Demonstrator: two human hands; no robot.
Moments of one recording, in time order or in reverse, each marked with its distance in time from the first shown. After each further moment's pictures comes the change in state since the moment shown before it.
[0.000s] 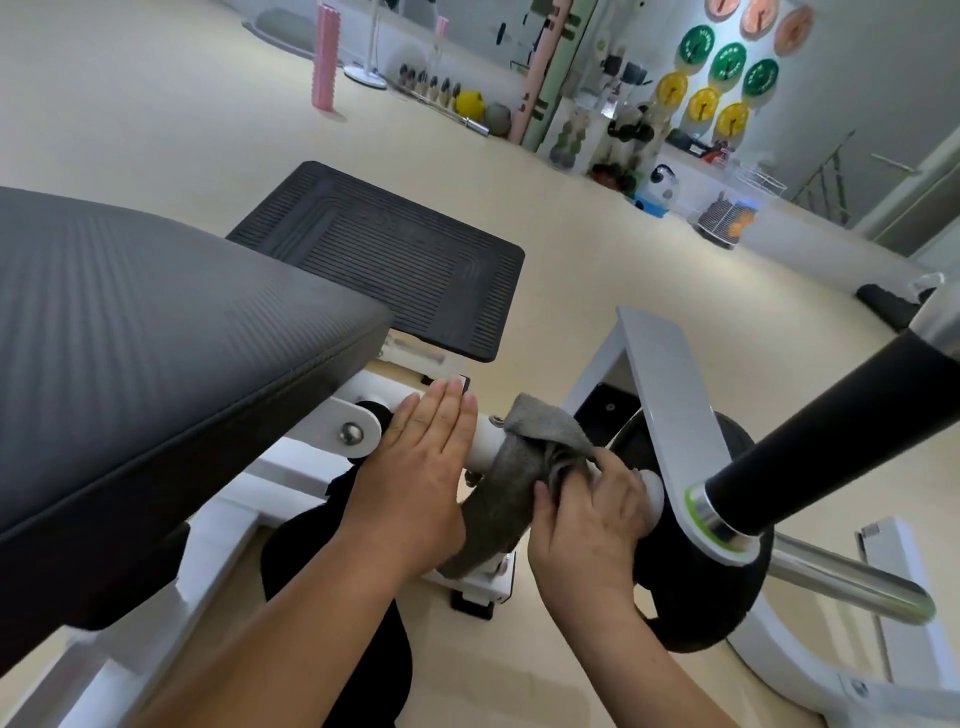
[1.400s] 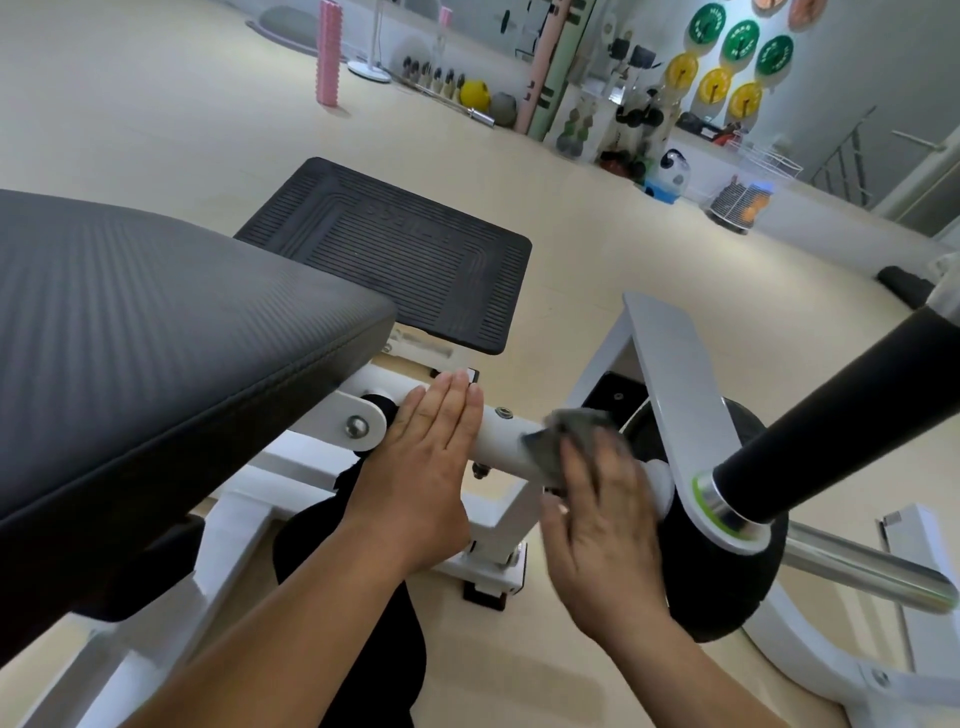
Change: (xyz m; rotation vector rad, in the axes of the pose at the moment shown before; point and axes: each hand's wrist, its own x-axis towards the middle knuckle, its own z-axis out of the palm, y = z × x) left_hand -0.002 0.000 -0.004 0.063 -0.052 0.015; right_hand -0.007 0.021 -0.014 0.067 -0.303 -0.106
